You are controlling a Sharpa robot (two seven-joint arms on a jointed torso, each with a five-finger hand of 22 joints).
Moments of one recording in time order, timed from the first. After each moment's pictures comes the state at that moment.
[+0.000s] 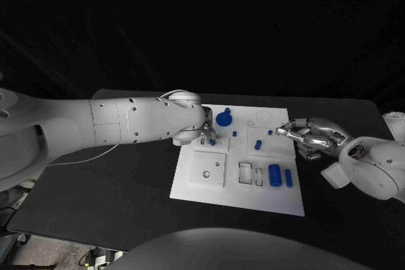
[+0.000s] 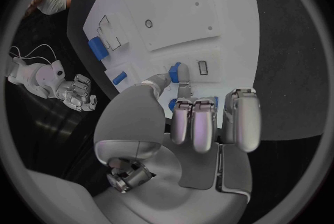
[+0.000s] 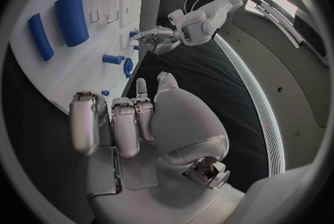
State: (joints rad) left arm 1.33 -0.56 -0.23 1.38 -1.08 0.05 -0.70; left_hand 1.16 -0.07 0.32 0.16 0.45 1.10 0.03 0.26 0.71 1.46 -0.04 1.57 1.31 1.47 -0.09 1.57 1.31 0.02 1.46 0.02 1.45 1.31; right arm 1.25 -1.01 -0.23 1.64 -0.49 -0.19 0.08; right_hand 1.37 0.19 -0.25 0.29 0.58 0.57 0.10 0.82 0.26 1.42 0.07 1.58 1.51 1.47 -0.02 1.57 1.31 0.05 1.42 0.09 1.41 1.31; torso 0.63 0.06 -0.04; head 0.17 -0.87
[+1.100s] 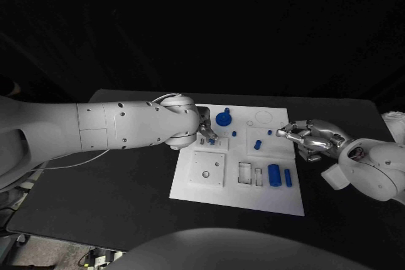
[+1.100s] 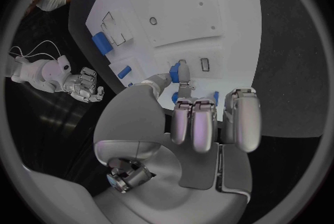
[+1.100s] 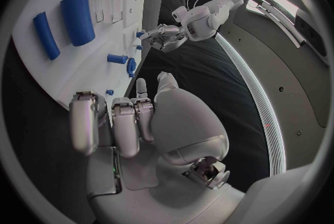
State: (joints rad) left arm 1.32 -0.62 -0.23 1.48 -1.11 -0.07 -0.70; left_hand 1.16 -0.08 0.34 0.14 0.47 1.11 0.02 0.25 0.72 1.46 -0.04 1.57 1.31 1.47 -0.09 1.57 1.31 0.02 1.46 0.02 1.45 1.31; right arm 1.23 -1.01 -0.23 1.62 -0.49 -0.19 0.09; right_hand 1.37 0.19 -0.25 0.29 0.58 0.57 0.10 0.82 0.26 1.42 0.07 1.57 1.51 1.47 -0.02 1.57 1.31 0.05 1.42 0.09 1.41 1.31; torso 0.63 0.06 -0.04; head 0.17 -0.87
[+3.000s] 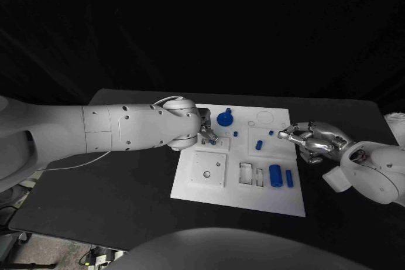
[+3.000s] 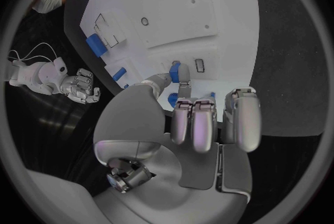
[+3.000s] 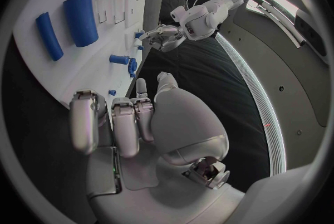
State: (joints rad) left arm 1.30 -0.62 -0.23 1.45 -1.14 -0.08 -0.70; left_hand 1.16 -0.08 0.34 0.15 0.47 1.11 0.03 0.25 0.72 1.46 -0.04 1.57 1.31 1.47 -0.09 1.57 1.31 0.02 1.46 0.02 1.44 1.31; right arm 1.22 -1.01 -0.23 1.62 -0.49 -0.19 0.10; right_hand 1.37 0.19 -0.25 0.29 0.58 0.57 0.10 0.82 0.26 1.42 0.07 1.57 1.51 1.47 -0.02 1.57 1.31 0.05 1.41 0.09 1.40 1.31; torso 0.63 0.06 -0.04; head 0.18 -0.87
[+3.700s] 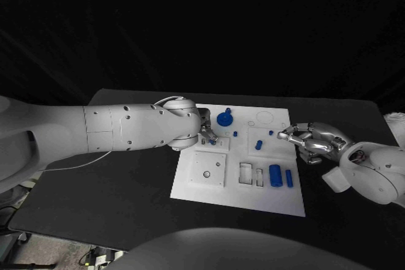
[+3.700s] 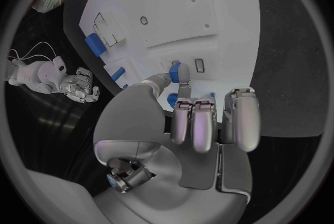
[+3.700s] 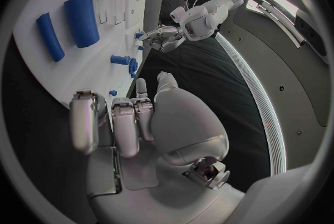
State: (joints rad) left arm 1.30 -0.61 -0.23 1.44 -1.14 -0.08 -0.70; left_hand 1.16 -0.08 0.34 0.15 0.47 1.10 0.03 0.25 0.73 1.46 -0.04 1.57 1.31 1.47 -0.09 1.57 1.31 0.03 1.46 0.02 1.44 1.31; right arm 1.22 -1.00 -0.23 1.61 -0.49 -0.19 0.10; right_hand 1.37 0.19 -0.25 0.29 0.58 0.57 0.10 0.82 0.26 1.42 0.07 1.57 1.51 1.47 -0.02 1.57 1.31 0.05 1.41 0.09 1.40 1.31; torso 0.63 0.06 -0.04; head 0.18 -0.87
